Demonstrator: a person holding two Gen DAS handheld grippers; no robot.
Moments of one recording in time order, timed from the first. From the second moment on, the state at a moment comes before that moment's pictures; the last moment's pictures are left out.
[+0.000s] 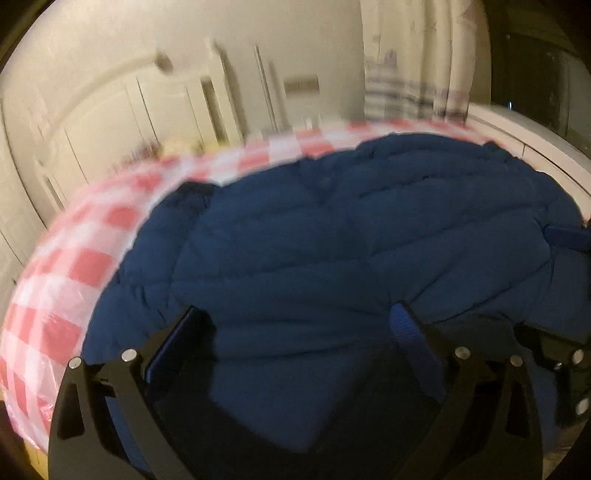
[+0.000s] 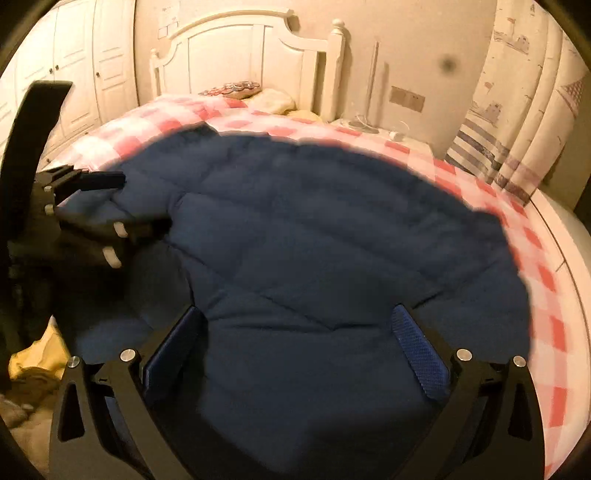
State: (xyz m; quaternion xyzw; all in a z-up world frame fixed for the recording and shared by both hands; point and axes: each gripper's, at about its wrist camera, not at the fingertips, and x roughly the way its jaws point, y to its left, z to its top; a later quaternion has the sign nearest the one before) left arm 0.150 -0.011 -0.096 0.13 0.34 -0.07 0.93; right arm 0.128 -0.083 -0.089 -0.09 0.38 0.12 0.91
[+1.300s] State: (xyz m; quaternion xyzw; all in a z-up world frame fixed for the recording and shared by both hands) left arm 0.115 0.049 -0.106 0.10 0.34 -0.04 0.93; right arm 0.077 -0.096 -0.072 -0.08 0.33 0.08 0.94
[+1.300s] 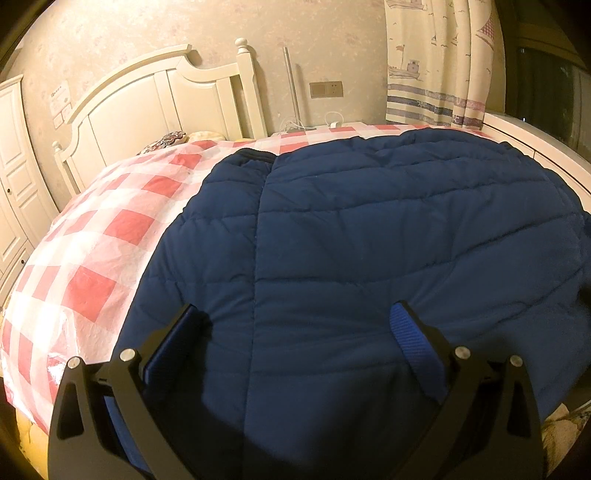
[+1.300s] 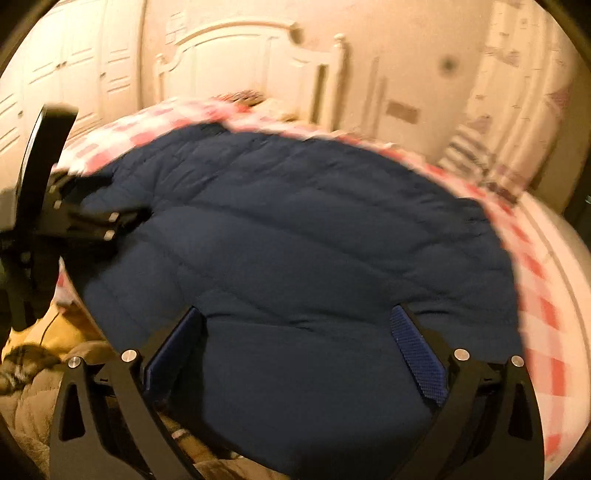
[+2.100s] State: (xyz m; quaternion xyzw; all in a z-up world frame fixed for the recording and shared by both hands) left arm 0.086 0.095 -0.092 0.05 0.35 -0.01 0.94; right arm 0.081 -0.164 -0.096 0.02 0.36 0.06 0.93
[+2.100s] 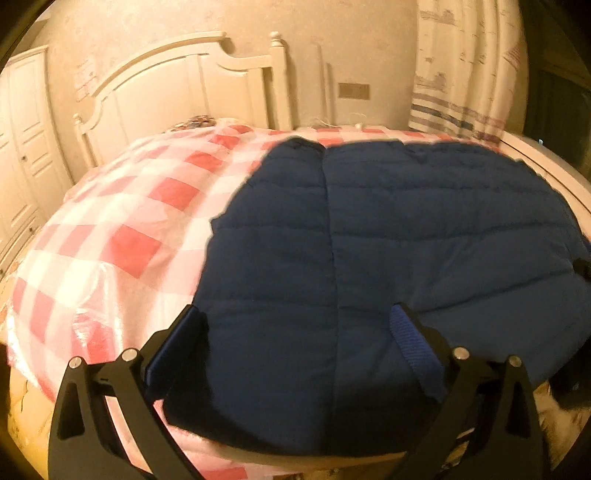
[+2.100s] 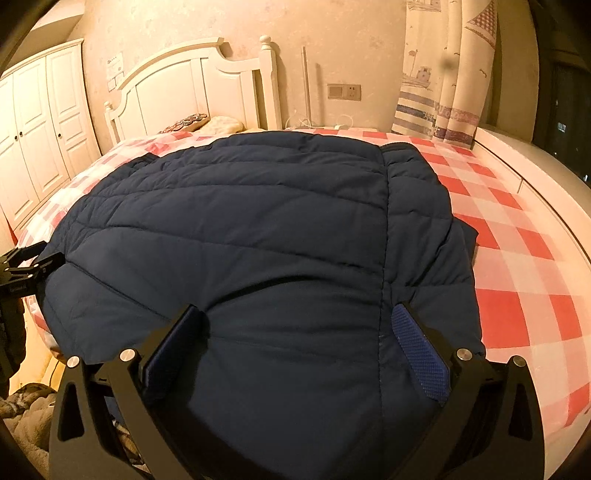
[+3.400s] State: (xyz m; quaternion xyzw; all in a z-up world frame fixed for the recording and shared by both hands) left arm 0.205 -0.014 -0.094 0.11 0.38 -0.10 0.91; right arm 0.282 -0.160 -0.088 0.01 0.48 0.04 0.88
